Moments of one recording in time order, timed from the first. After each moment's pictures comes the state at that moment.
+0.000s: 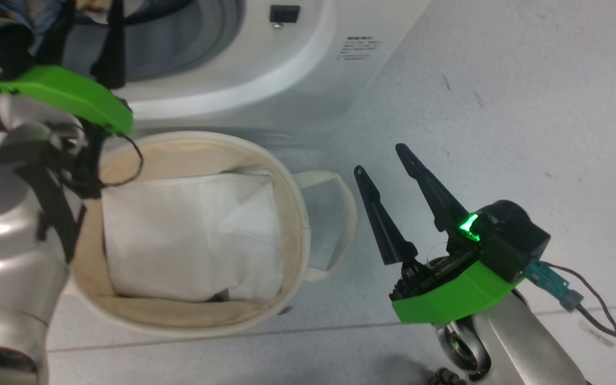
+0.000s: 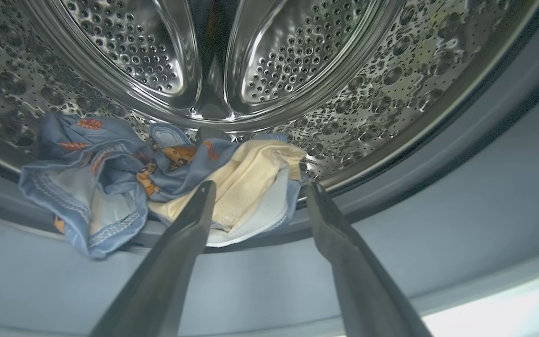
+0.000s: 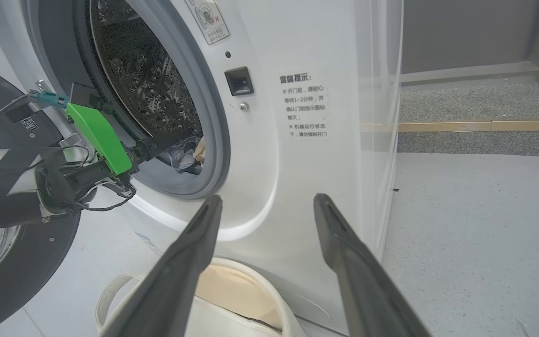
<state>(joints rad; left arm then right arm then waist) -1.08 0.26 -0.38 0.89 -0.63 -0.13 -0.24 -0.34 -0.11 0.43 -0.01 0.31 0.13 -0.25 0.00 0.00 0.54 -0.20</state>
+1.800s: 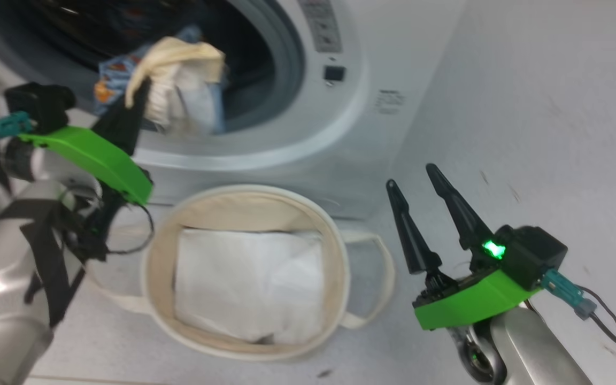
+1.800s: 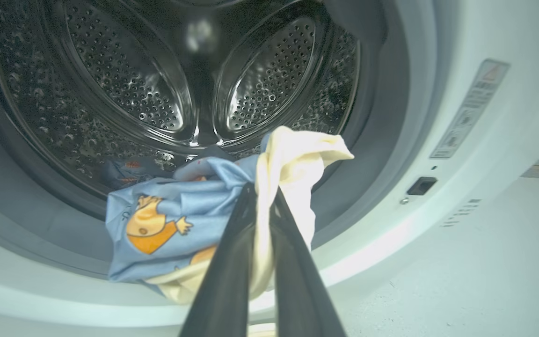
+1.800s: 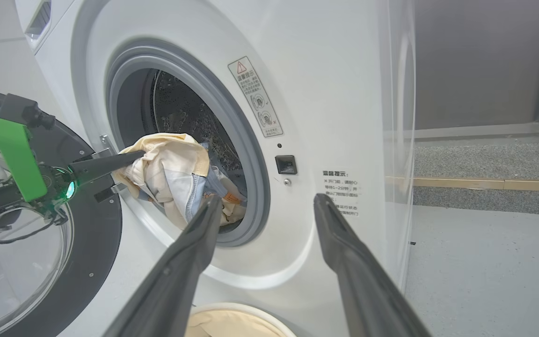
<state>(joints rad) -0.95 0.43 -0.69 0.66 -0.94 -0.12 -0.14 -0.28 -0.11 0.36 0.04 0.33 0.13 -0.26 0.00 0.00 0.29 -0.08</state>
